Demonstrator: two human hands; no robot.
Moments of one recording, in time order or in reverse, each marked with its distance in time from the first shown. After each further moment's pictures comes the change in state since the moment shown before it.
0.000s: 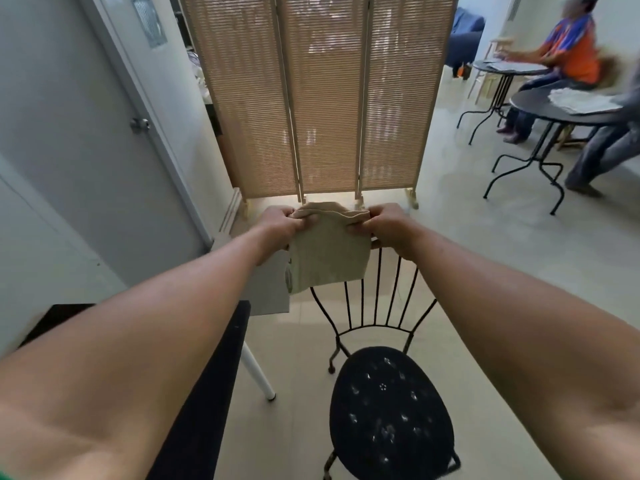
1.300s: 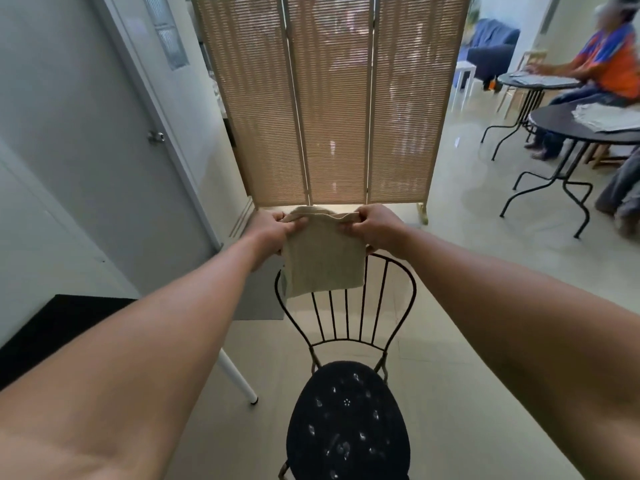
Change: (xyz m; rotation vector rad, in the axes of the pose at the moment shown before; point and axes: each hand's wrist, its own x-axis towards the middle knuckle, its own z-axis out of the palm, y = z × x) left_hand -0.005 0.071 0.113 -0.013 0.167 -0.001; right_hand -0.006 0.005 -0.129 -0.232 -0.069 -0.107
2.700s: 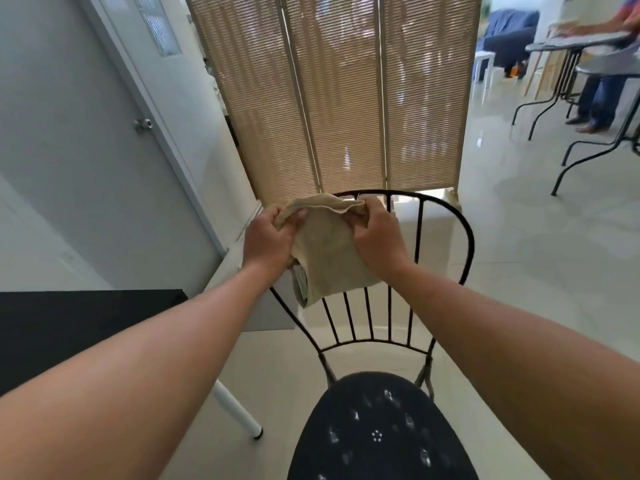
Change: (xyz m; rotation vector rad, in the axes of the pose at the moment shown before) left_hand 0.108 -0.229 0.117 0.136 0.435 0.365; right_hand 0.104 0.236 0.134 0.040 0.457 -0.420
